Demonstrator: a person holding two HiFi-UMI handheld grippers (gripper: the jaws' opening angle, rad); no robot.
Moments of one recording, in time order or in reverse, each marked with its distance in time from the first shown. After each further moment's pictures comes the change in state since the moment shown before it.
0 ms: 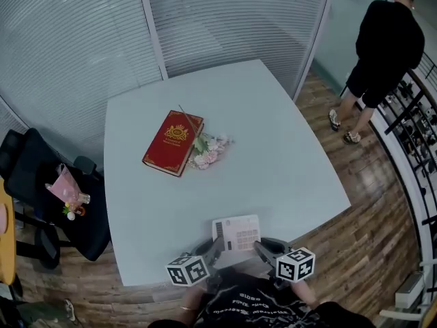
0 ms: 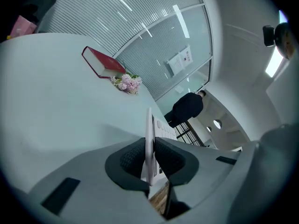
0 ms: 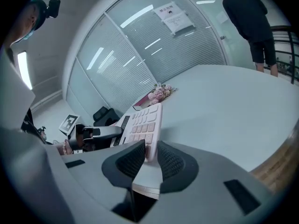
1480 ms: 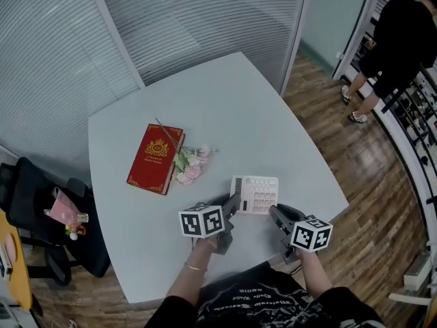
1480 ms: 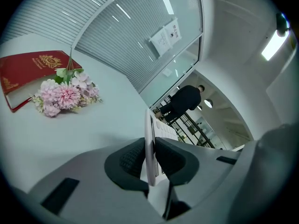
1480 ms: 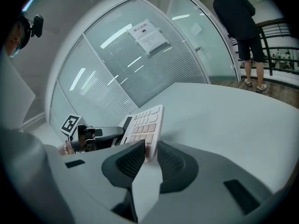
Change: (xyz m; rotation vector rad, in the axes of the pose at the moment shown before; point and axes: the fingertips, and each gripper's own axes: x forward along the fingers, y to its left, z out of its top) left arm 0.185 -0.076 0.109 0.200 0.213 -0.103; right arm -0.008 -0.124 0.146 0.185 -0.208 -0.124
